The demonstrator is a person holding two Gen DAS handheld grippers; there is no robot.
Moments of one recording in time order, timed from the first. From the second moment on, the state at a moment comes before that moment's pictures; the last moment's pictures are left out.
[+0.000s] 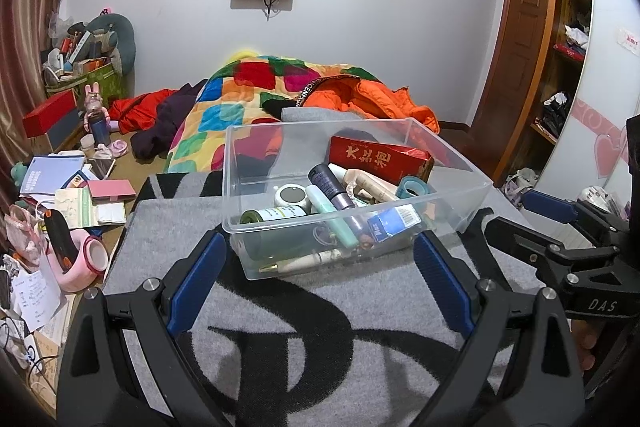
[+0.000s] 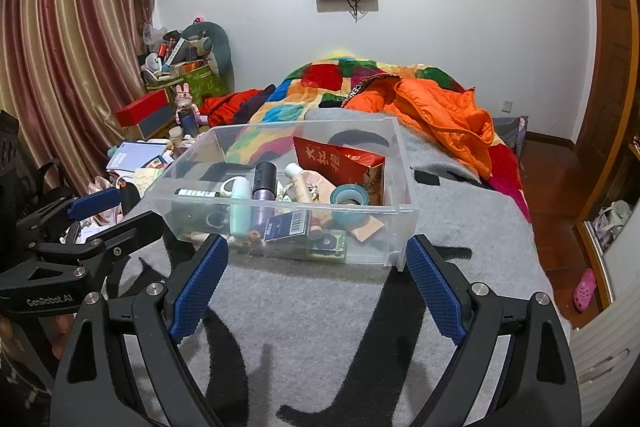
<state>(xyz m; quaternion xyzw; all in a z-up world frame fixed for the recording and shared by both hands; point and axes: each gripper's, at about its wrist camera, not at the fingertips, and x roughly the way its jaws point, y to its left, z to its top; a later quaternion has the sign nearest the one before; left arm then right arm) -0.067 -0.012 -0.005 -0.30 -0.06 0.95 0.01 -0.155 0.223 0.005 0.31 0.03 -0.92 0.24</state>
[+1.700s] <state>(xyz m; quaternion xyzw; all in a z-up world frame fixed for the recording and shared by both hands) -0.065 -0.013 -0.007 -0.30 -0.07 0.95 0.03 -0.158 0.224 0.001 0.33 0.01 -0.91 0.26</state>
